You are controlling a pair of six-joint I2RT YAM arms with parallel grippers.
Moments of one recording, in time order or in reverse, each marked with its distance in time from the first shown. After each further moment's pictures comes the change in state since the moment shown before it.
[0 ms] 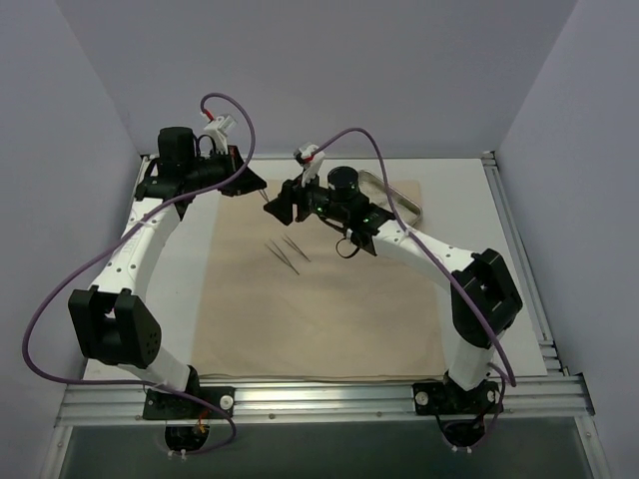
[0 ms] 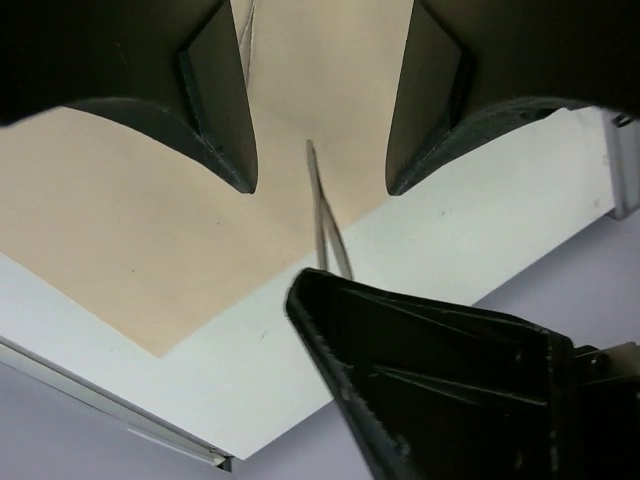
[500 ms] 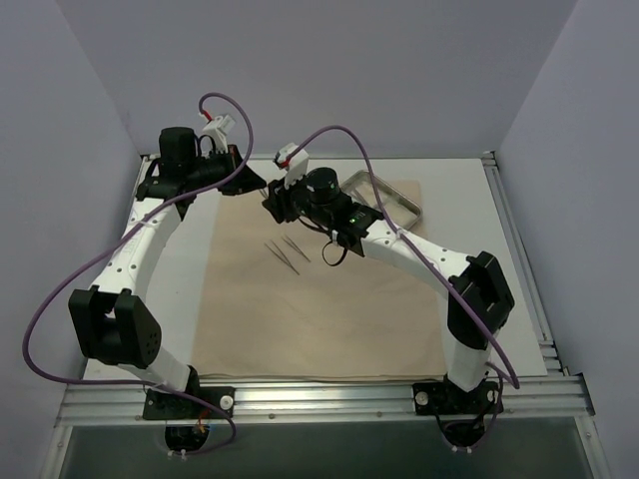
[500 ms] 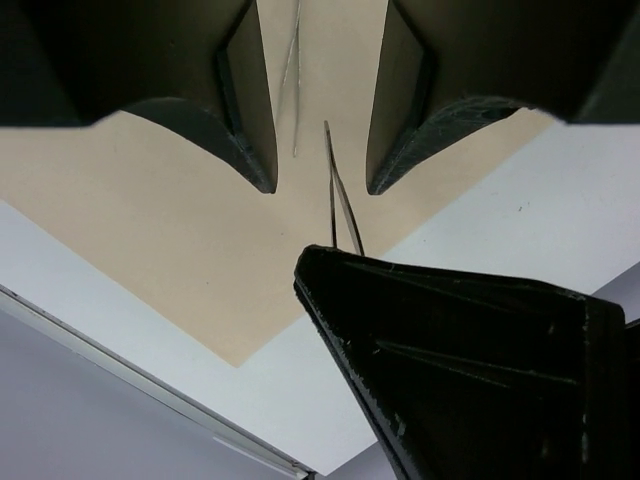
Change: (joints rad) left arm -0.005 0.000 -0.001 0.000 -0.056 -0.070; right arm 0.111 0.015 0.128 -0.227 0.303 -0.163
